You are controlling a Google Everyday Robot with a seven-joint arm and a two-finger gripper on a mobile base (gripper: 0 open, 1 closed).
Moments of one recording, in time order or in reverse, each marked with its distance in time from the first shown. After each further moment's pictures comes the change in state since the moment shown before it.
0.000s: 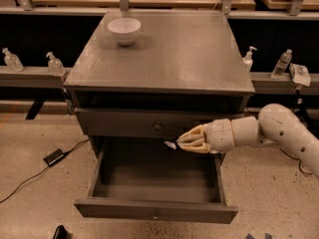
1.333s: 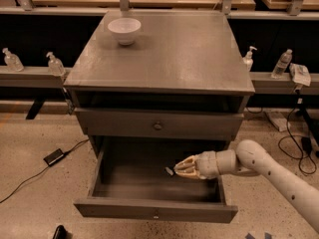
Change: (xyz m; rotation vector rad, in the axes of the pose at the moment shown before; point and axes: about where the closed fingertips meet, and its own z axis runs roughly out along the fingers) arm 0.171 0.047 0.077 -0.023 0.033 0.130
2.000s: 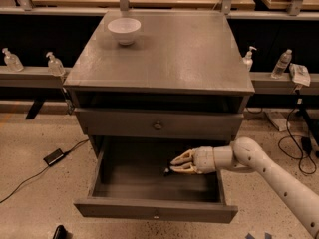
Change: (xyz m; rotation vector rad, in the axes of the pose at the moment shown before) arm -0.006 -0.022 0.011 0.033 -0.066 -0.104
